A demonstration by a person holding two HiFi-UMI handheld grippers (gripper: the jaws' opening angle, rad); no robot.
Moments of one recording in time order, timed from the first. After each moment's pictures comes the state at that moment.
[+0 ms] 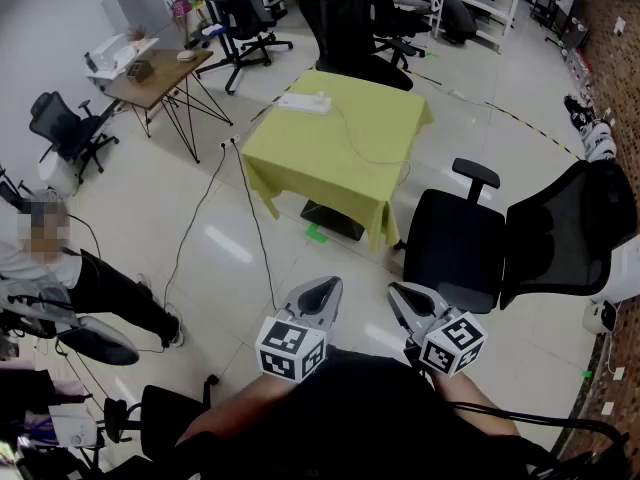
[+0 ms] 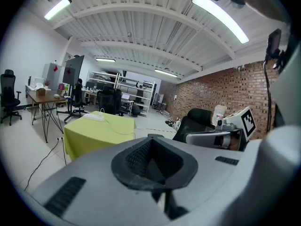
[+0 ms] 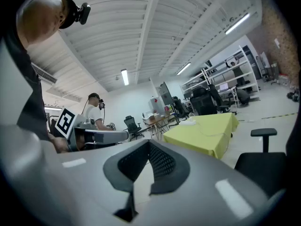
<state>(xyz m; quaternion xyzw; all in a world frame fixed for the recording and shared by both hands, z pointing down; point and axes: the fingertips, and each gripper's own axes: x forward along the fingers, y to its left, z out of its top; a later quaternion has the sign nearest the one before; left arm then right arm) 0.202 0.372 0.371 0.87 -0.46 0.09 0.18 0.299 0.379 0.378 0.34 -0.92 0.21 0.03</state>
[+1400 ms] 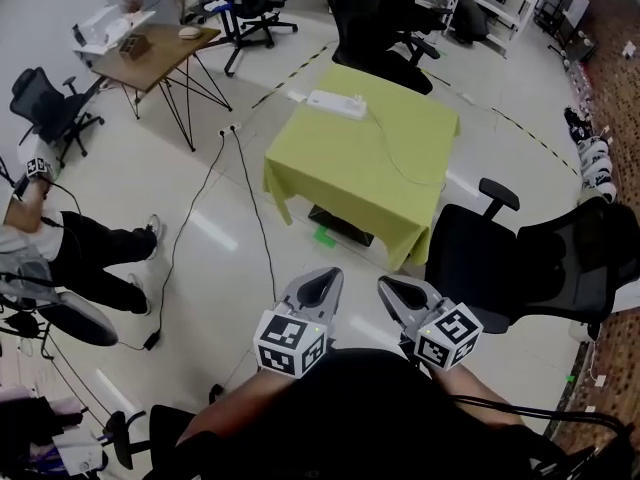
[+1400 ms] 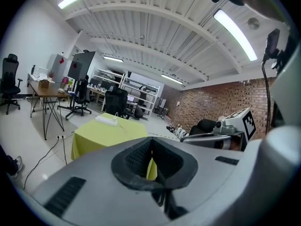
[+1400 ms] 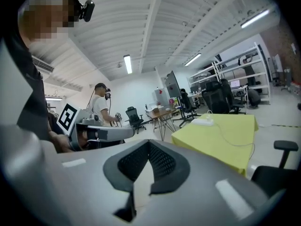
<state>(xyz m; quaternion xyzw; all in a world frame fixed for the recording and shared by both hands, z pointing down) 0.049 0.261 0.373 0.87 -0.45 0.05 0.21 0.125 0.272 0.377 0.31 -0.93 0.20 0.09</state>
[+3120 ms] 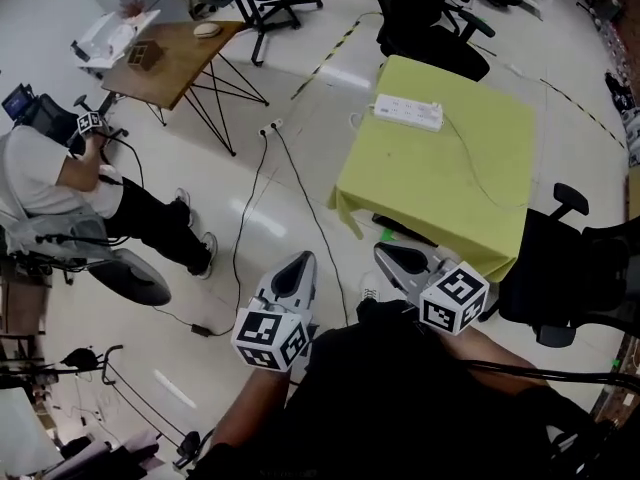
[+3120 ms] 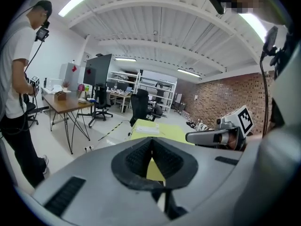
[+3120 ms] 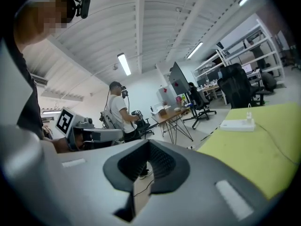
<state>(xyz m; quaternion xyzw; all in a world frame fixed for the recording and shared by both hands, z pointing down) -0.208 0.076 0.373 0.82 -0.53 0.10 0.20 -0.096 0.062 0.388 0.26 -0.93 0.25 0.05</state>
